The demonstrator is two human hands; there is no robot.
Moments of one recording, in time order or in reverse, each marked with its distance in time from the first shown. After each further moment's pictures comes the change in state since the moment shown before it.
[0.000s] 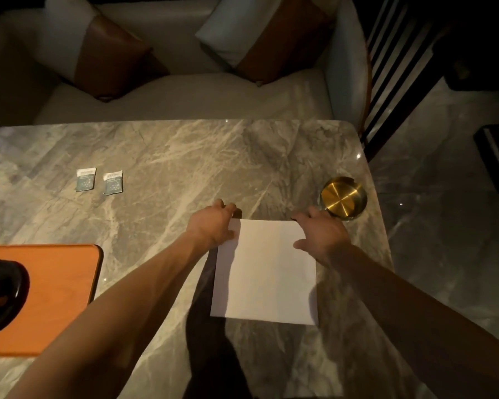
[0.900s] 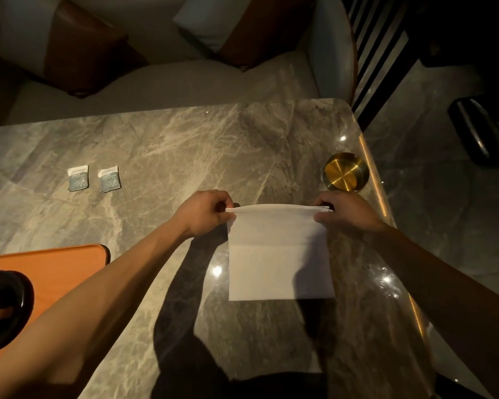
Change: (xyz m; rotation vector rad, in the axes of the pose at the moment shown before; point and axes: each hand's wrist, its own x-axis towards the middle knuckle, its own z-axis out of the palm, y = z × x) left_hand -0.033 -0.042 -0.021 -0.438 0.089 0.247; right_hand -0.040 0.003 -0.031 0.468 0.024 0.079
